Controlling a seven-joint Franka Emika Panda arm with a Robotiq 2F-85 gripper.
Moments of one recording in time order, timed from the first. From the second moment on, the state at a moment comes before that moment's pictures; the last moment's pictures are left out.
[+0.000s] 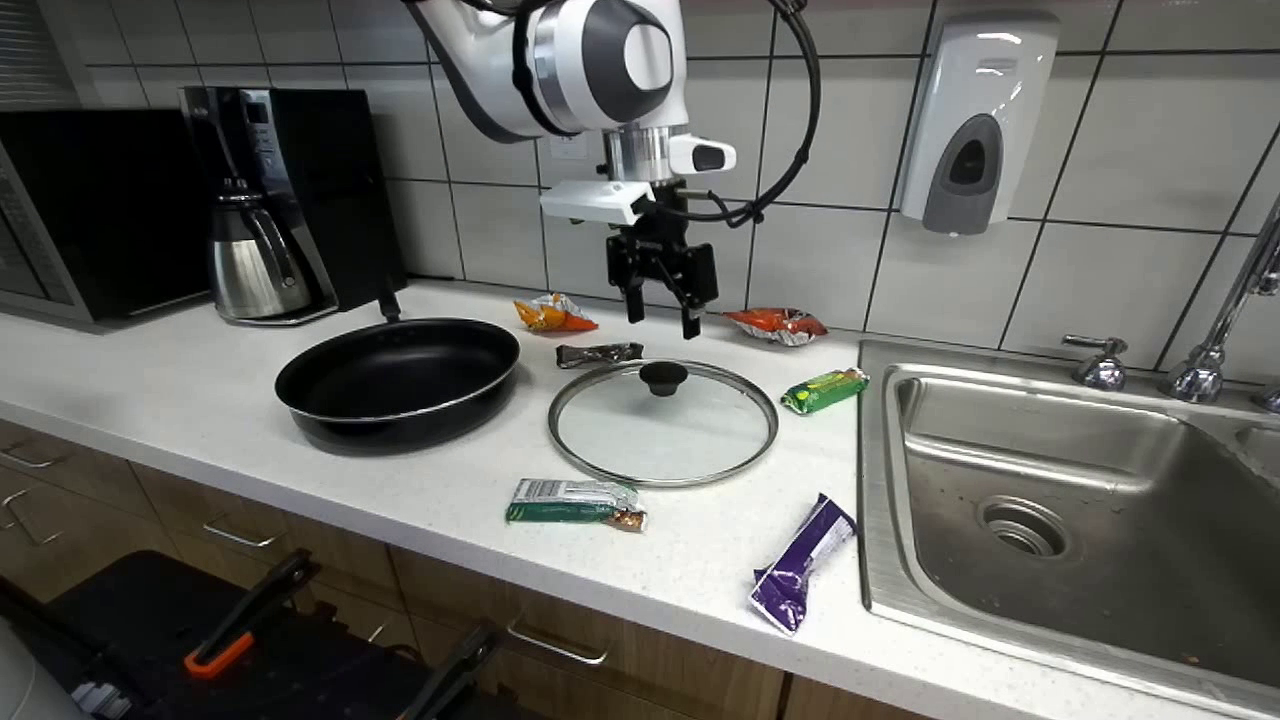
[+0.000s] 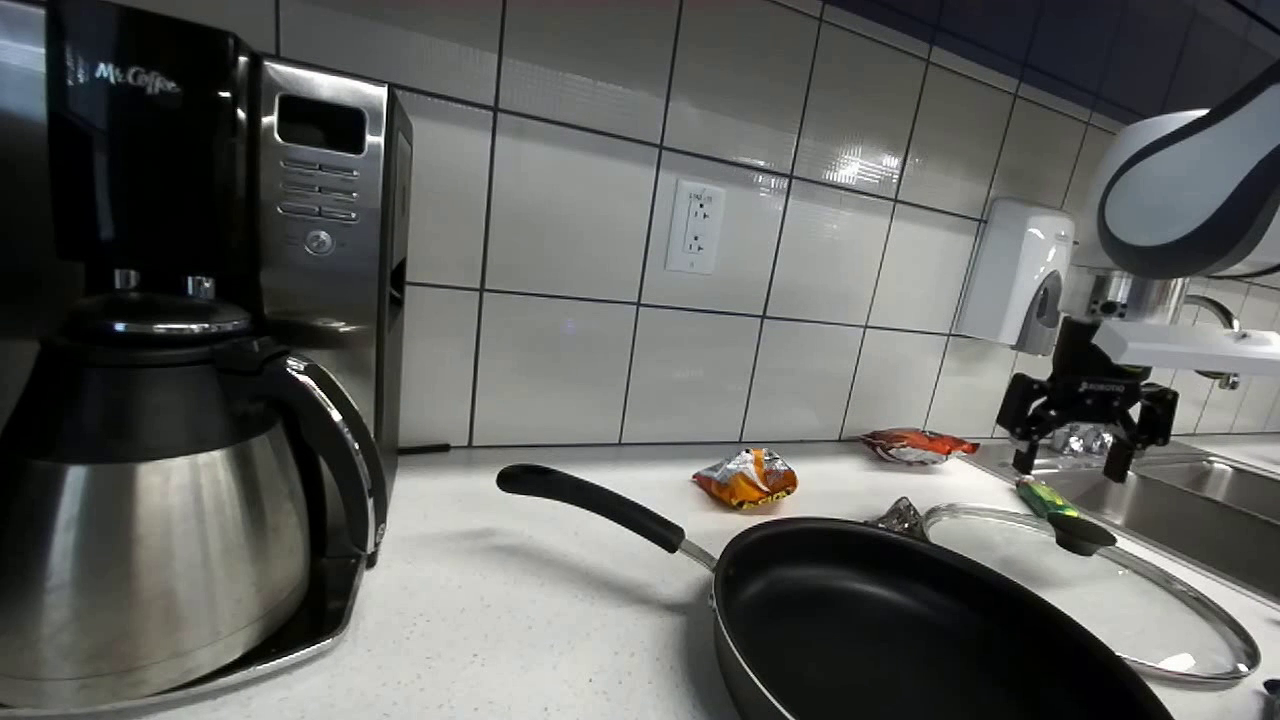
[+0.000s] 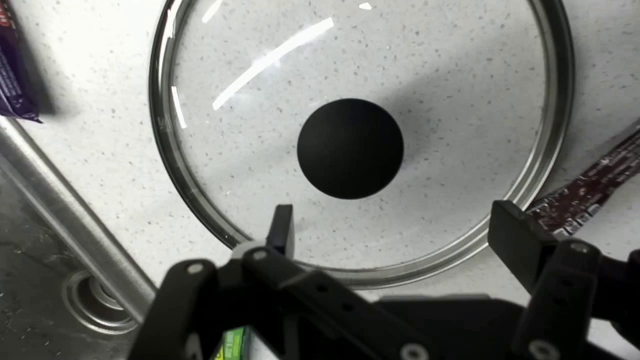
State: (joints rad) arm -0.06 0.23 -0.17 -2.18 -0.11 2.46 0.25
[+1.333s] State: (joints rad) arm -0.03 0.12 -0.17 -2.24 -0.13 2.46 0.27
